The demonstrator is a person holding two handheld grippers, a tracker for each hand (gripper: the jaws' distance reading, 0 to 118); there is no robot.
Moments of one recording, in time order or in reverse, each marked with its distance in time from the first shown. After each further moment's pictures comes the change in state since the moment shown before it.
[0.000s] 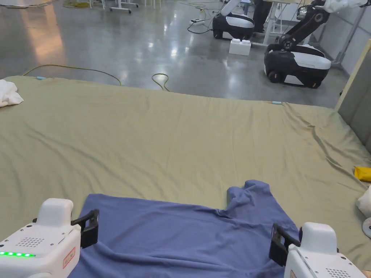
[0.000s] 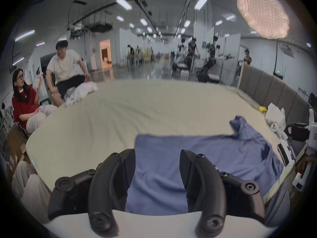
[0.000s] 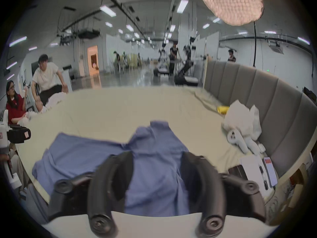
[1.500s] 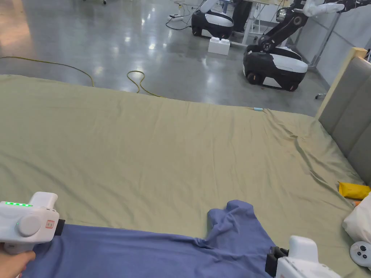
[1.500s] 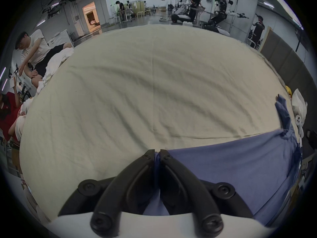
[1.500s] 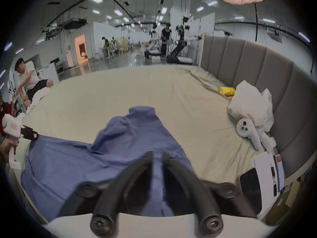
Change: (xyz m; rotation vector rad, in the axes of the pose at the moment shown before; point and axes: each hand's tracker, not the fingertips) left arm -0.027 0.031 -0.232 -0.528 -0.016 -0.052; right arm 0.056 0.002 -0.152 -0.320 -0.079 -0.042
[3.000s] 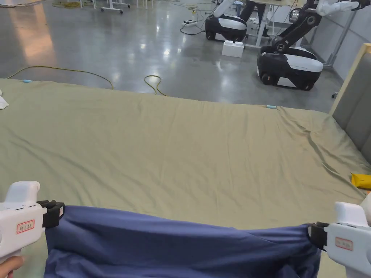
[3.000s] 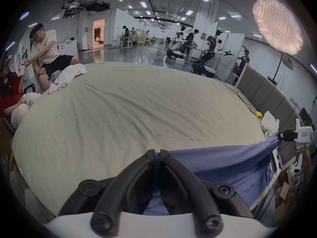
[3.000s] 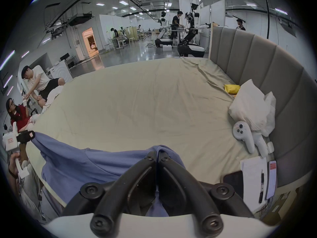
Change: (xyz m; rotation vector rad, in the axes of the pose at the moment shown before) left arm -0.046 -0.075 0.139 0.291 -0.135 0.098; right arm 0.052 0.027 0.096 -0.066 0.151 0.008
